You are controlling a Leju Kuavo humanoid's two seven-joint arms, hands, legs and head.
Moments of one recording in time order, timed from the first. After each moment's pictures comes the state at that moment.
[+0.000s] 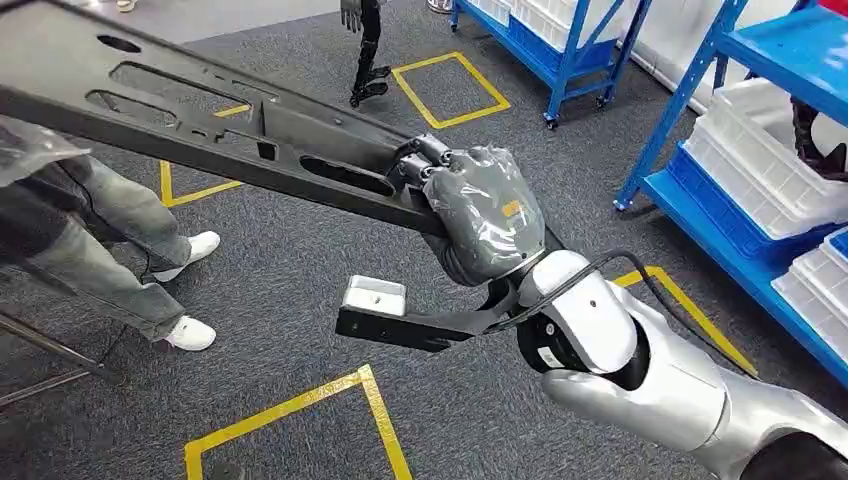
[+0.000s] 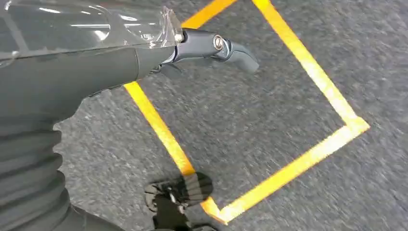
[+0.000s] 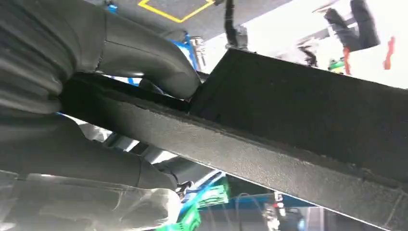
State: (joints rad) left arm -0.16 0.07 -0.76 -0.24 0.67 0.46 -0.35; right arm -0.88 -0.28 0.90 -1.69 0.83 0.19 0.47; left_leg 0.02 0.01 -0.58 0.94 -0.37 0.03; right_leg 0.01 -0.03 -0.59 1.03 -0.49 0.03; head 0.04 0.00
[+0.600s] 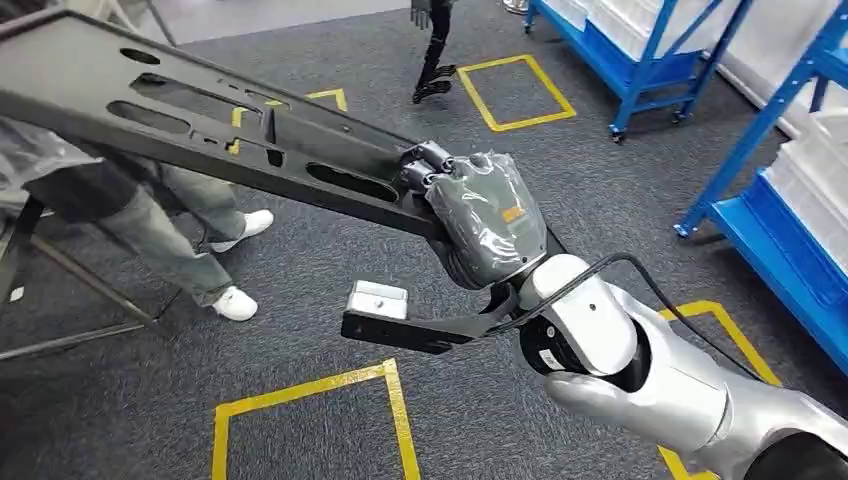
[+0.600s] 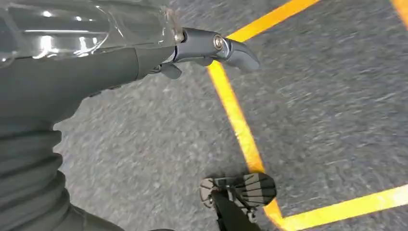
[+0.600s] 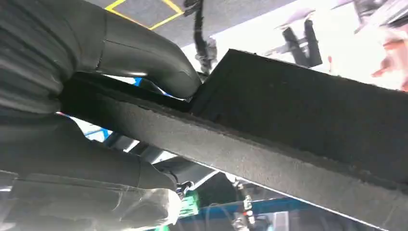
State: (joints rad) left arm -0.10 0.11 -0.76 -0.24 0.68 0.41 -0.15; right arm -0.86 -0.31 0.90 -1.70 0.85 0.21 0.48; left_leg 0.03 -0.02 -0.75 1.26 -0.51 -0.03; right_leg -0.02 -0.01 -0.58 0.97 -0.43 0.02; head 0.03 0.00
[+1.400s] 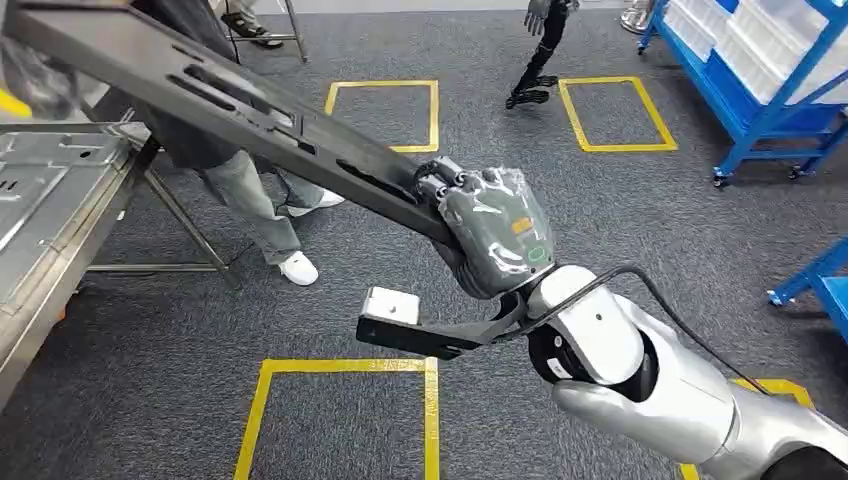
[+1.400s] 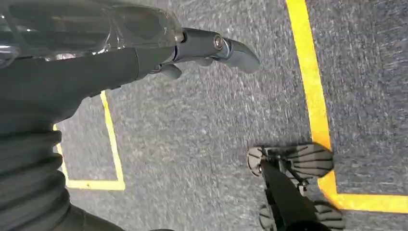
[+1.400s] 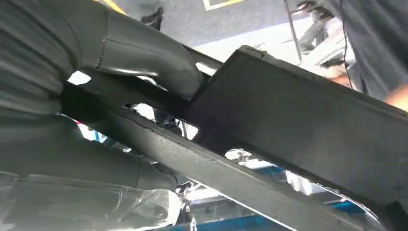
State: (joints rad) left arm -0.10 0.08 -0.79 -0.24 0.68 0.32 0.04; right arm -0.81 -0.34 0.89 -1.72 0.87 0.23 0.49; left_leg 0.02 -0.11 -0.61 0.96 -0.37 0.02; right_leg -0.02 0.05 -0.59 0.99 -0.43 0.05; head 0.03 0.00
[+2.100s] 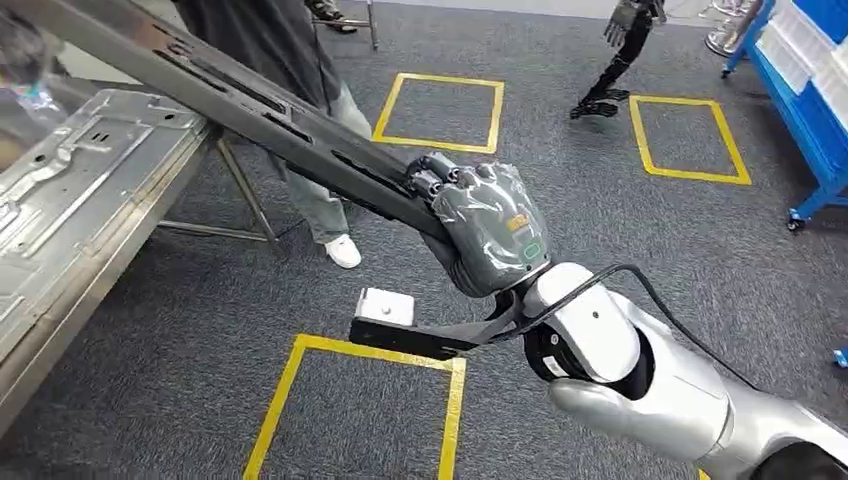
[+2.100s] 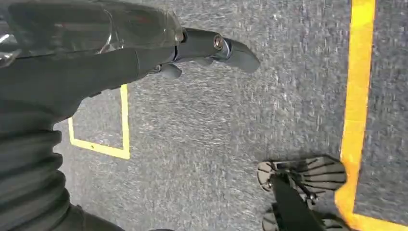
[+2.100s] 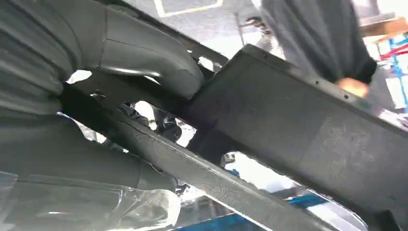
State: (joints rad) left arm -0.10 0.07 -0.79 -0.24 0.67 0.36 0.09; right arm -0.81 -0.33 0.88 -1.72 0.87 0.23 0.47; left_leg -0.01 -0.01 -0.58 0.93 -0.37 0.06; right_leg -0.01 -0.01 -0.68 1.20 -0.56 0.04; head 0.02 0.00
